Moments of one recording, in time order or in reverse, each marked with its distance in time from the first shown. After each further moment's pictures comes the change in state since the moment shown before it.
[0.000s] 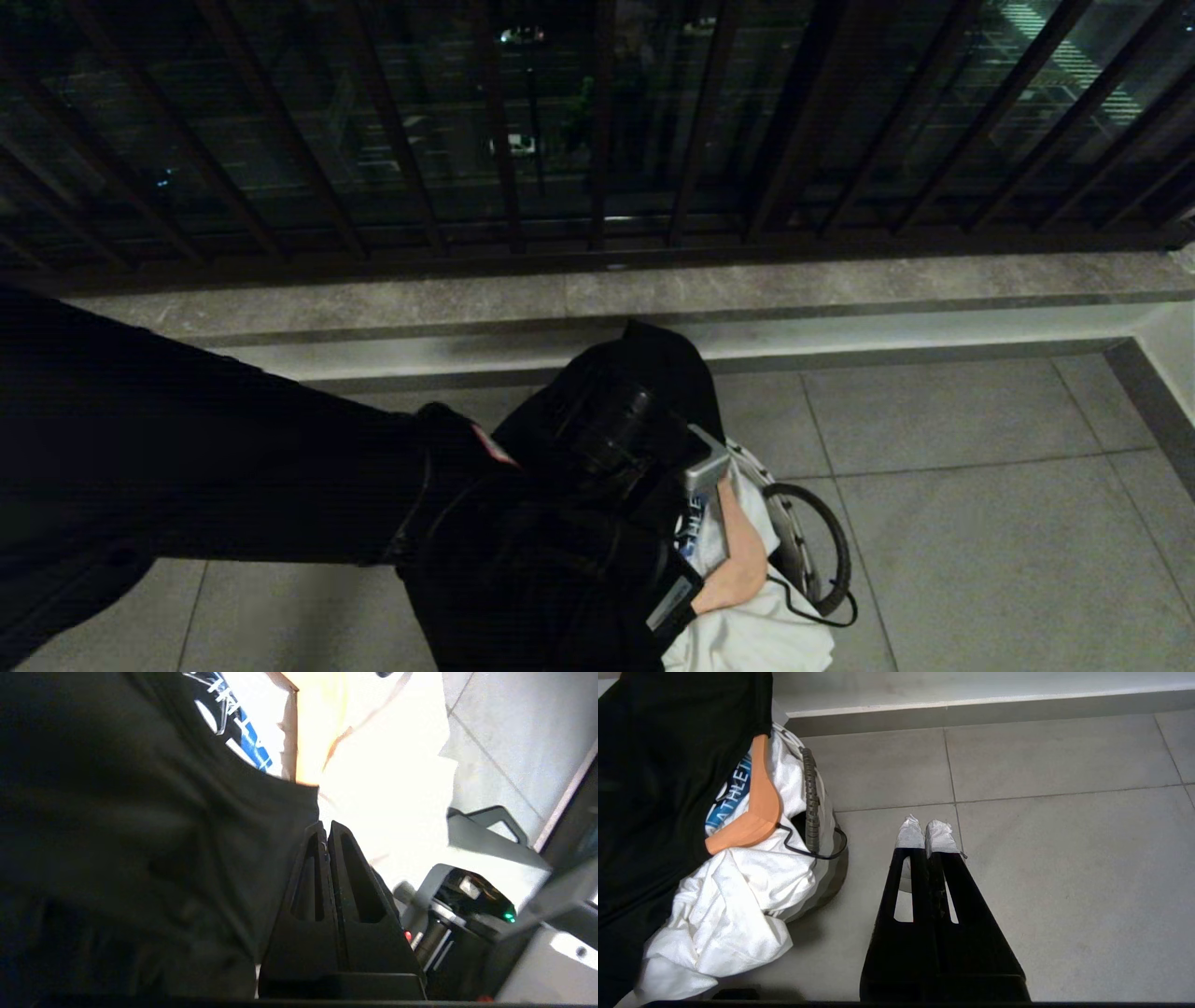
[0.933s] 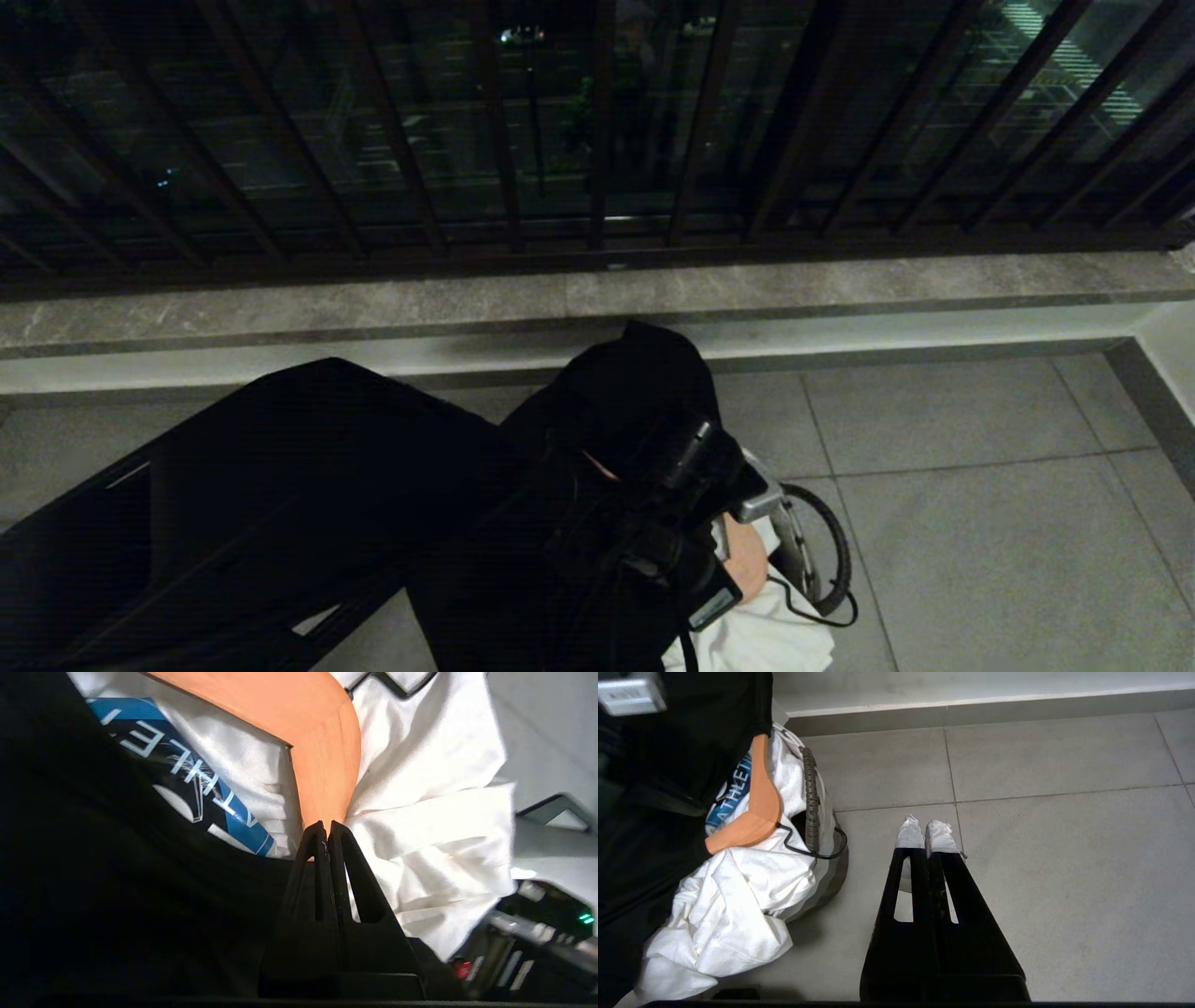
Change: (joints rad) left arm -0.018 0.250 -0.225 0.008 0.003 0.167; right arm 0.000 0.000 0.000 0.000 0.001 0.000
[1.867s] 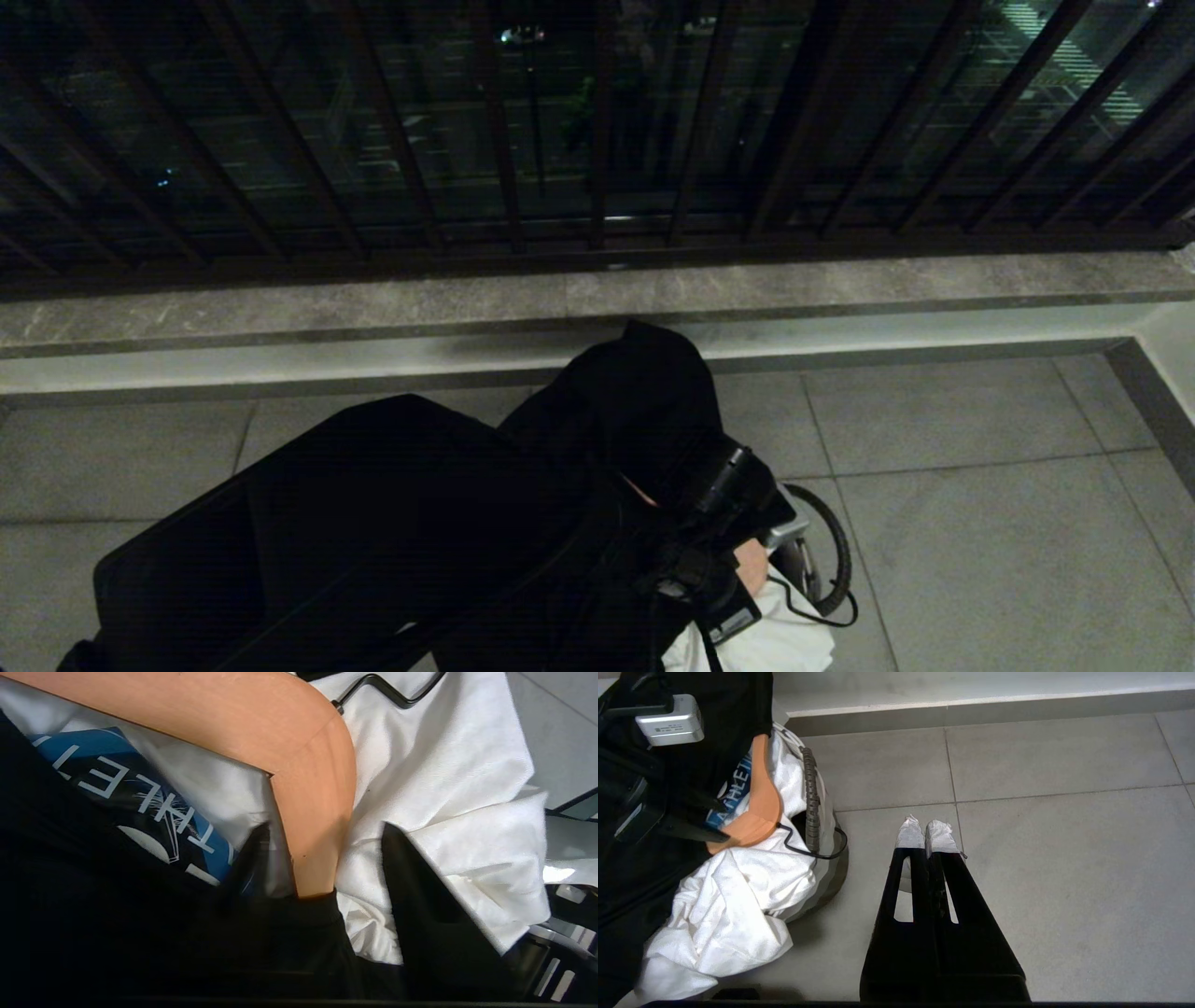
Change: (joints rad) left arm -0.041 0.084 -0.075 0.000 0.068 0.040; right arm 0.000 0.000 0.000 0.000 0.000 0.000
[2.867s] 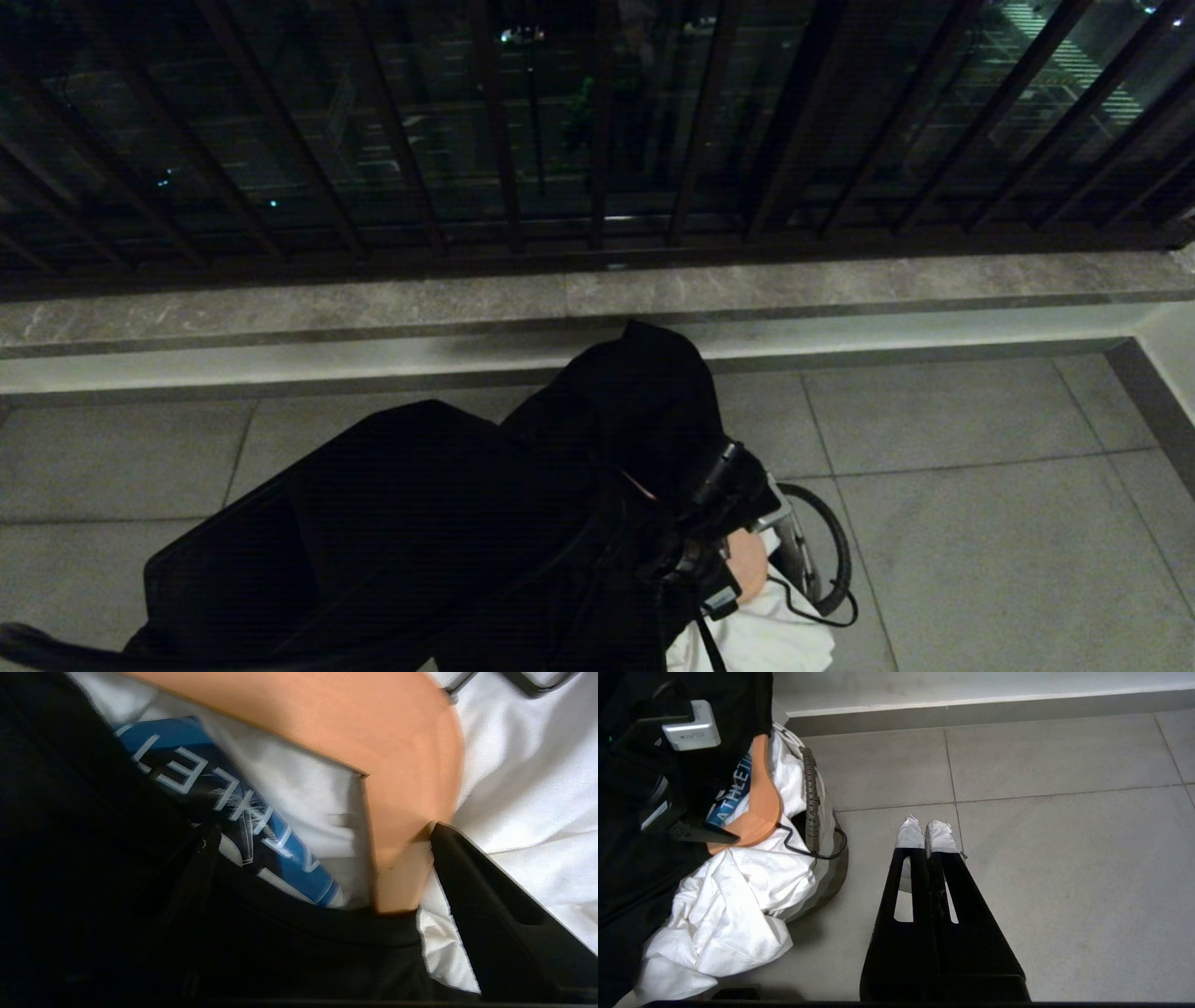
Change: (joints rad) left arm 0.024 0.054 -0.054 -0.010 0.128 0.053; right arm 0.000 0.000 0.000 0.000 -0.001 0.000
